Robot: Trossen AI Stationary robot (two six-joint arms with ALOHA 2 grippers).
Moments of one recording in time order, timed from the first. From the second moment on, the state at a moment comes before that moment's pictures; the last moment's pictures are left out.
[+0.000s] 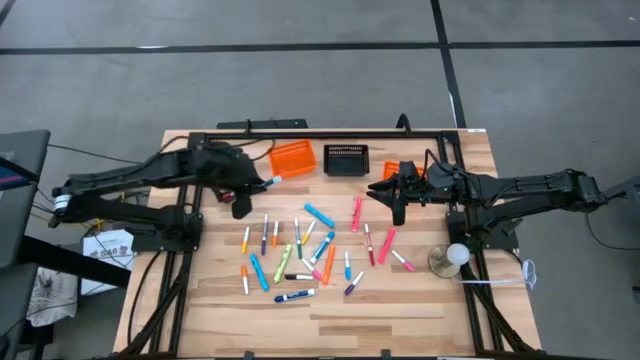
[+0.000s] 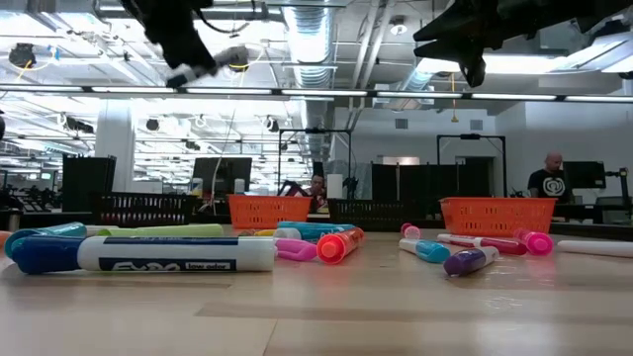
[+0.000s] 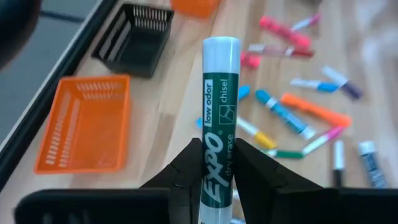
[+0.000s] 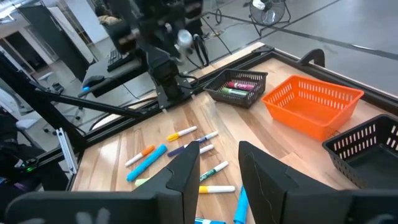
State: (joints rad) left arm 0.21 0.96 0.95 -0.69 0.02 0.03; right arm -0.04 0.89 0.61 0.03 0.08 0.36
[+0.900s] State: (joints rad) left arm 0.48 1.08 0.93 -0.98 -0.36 0.11; right arm -0.04 0.89 0.61 0.03 0.08 0.36
